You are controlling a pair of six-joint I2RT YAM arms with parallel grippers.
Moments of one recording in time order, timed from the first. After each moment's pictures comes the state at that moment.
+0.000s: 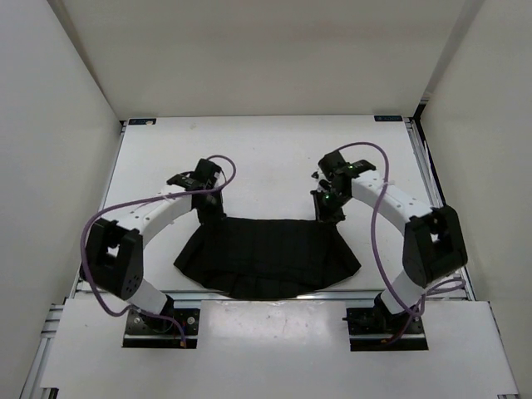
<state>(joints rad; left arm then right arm) -0.41 1.50 1.06 -0.71 0.07 -0.56 0.46 1.58 1.19 -0.98 -0.28 0.31</state>
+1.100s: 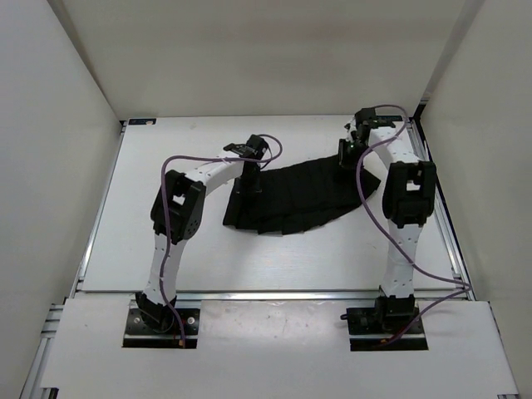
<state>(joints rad) -0.54 2.21 1.74 -0.79 -0.12 -0.45 0.11 2.25 1.90 -0.92 -0.31 0.17</state>
